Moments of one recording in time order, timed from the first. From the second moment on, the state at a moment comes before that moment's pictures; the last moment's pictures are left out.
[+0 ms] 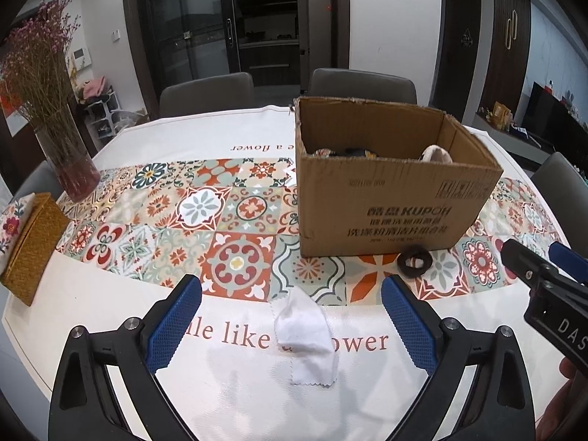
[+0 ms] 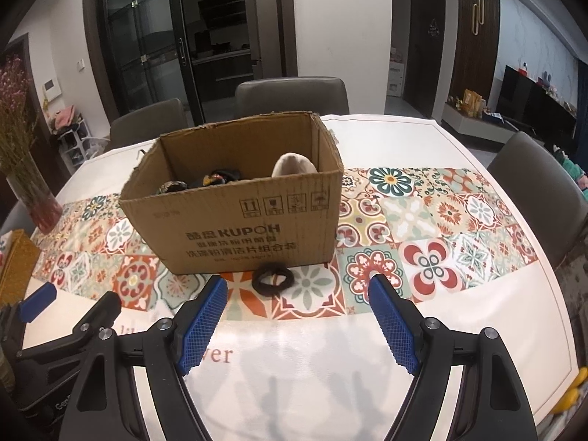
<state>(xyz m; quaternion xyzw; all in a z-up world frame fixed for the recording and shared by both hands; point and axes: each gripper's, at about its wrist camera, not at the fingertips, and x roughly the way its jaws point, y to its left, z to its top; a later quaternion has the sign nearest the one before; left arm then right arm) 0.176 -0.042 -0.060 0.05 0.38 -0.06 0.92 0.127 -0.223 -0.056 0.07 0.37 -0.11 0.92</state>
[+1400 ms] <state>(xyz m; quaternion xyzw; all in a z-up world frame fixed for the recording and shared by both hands) 0.175 -0.046 -0.163 0.03 0.44 -0.08 0.90 0.121 -0.222 -0.142 0.06 0.42 -0.12 0.90</state>
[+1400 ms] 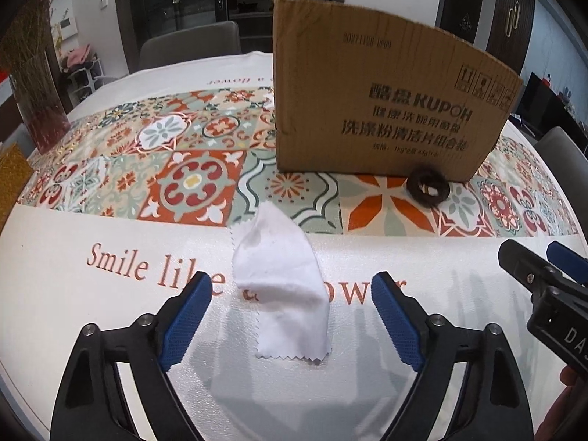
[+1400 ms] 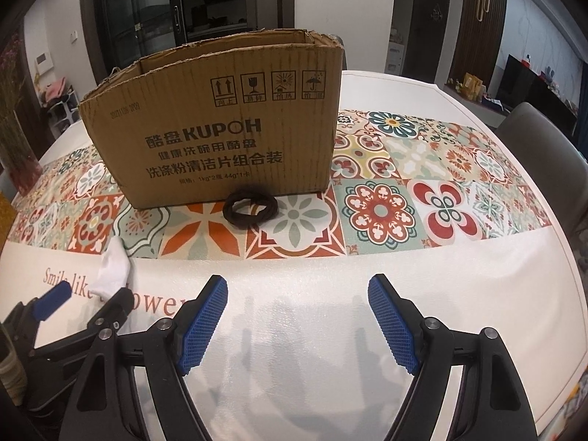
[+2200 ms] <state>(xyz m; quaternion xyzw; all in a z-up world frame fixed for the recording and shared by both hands) 0.183 -0.050 -0.182 0.06 0.45 -0.09 0.88 0.135 -0.223 -0.163 0.07 0.44 -0.12 0.89</state>
